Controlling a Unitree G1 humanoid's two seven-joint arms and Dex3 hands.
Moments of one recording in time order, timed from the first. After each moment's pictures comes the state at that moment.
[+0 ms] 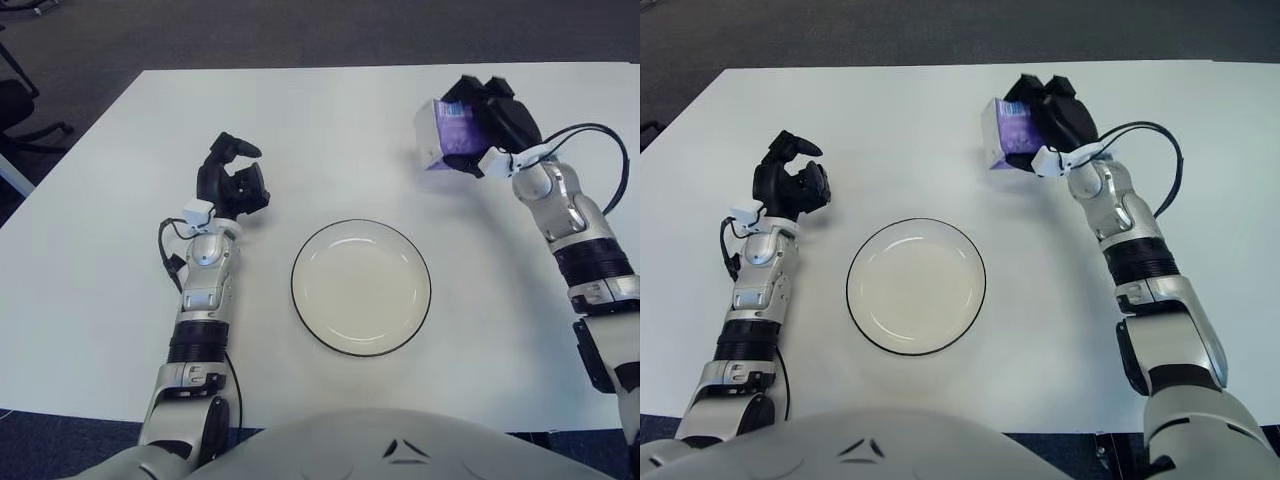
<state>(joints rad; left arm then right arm) -0.21 0.05 0.11 0.15 -0.15 -0.21 0.06 -0.64 -0.58 0.19 0.34 -0.49 -0.31 -0.05</state>
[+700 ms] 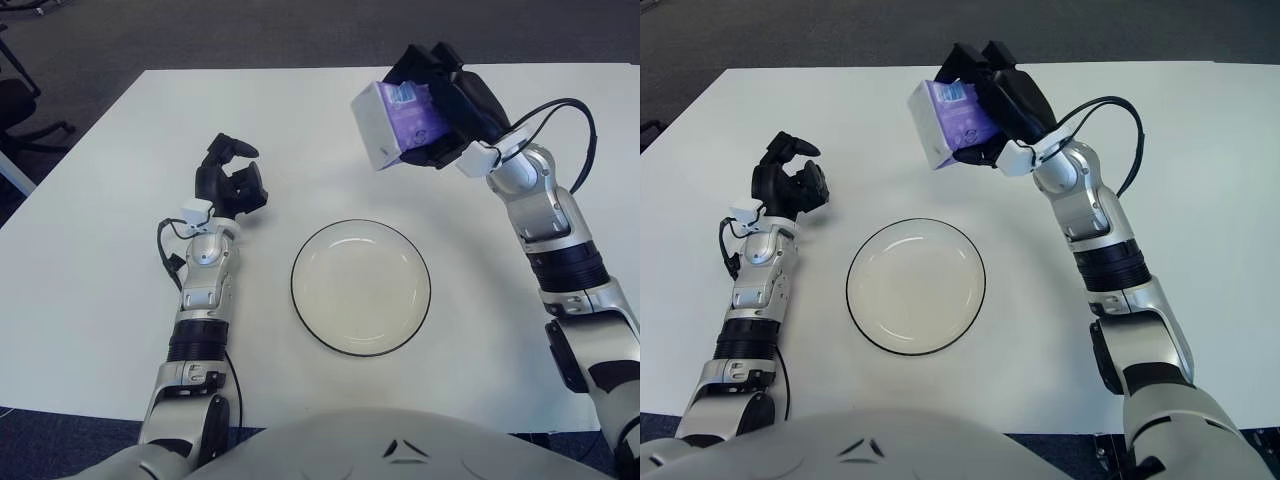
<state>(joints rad) -0.22 0.05 0.12 0.17 -0.13 -0.20 0.07 -0.64 -0.46 0.20 0.03 -0.40 -0.34 0.14</state>
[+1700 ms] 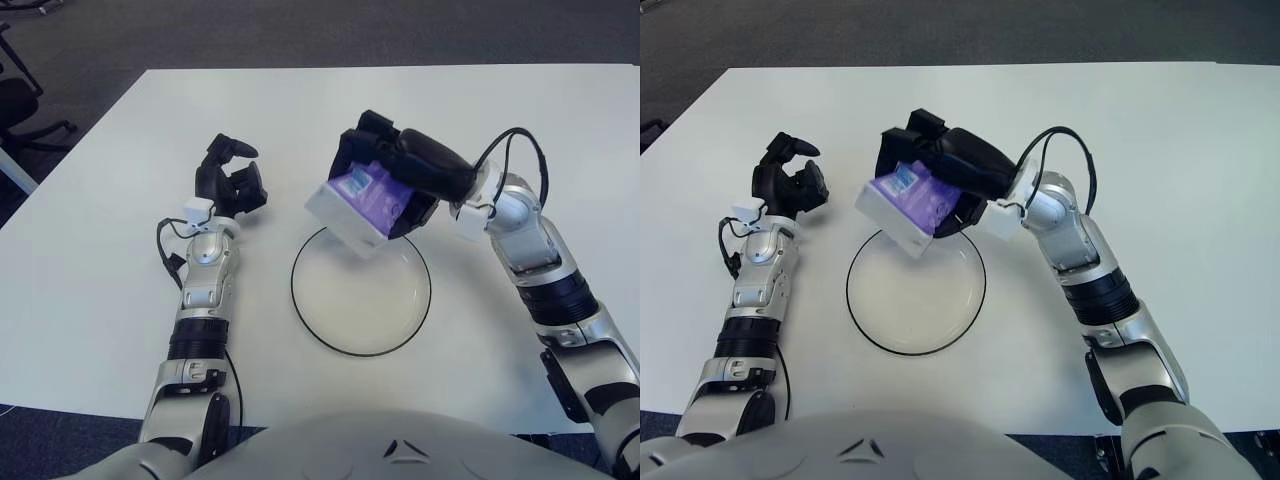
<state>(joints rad) -0.23 0.05 0.12 0.19 -0.11 -0.19 0.09 -0.51 -0.44 0.29 -0.13 -0.19 -0.51 0.50</state>
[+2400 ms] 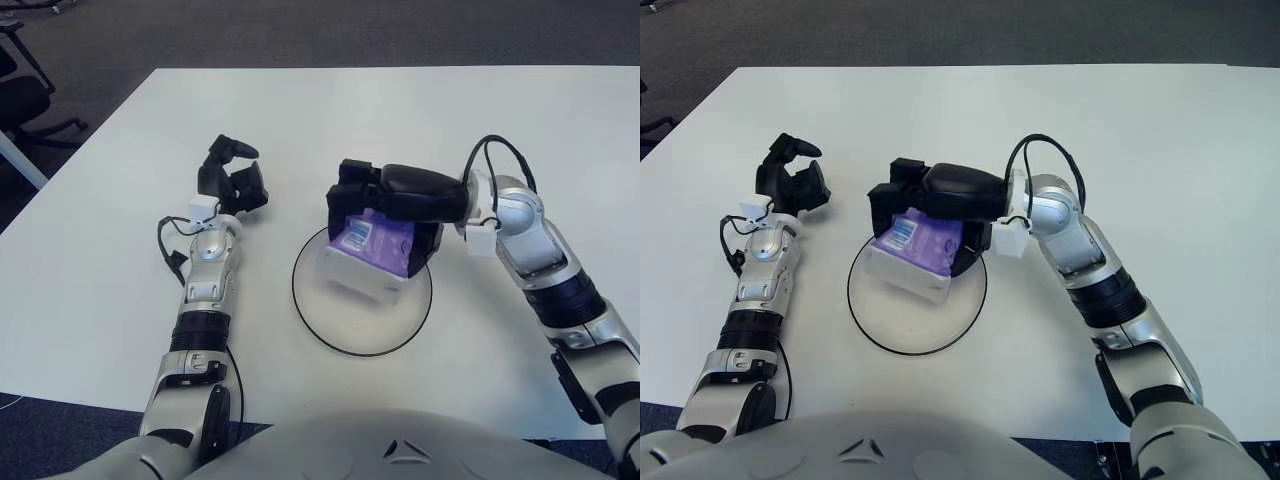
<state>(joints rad) -0.26 0.06 0.12 0.26 -0.05 -0.23 0.13 -0.52 -0.50 0.34 -0.17 -0.04 -0.49 0.80</state>
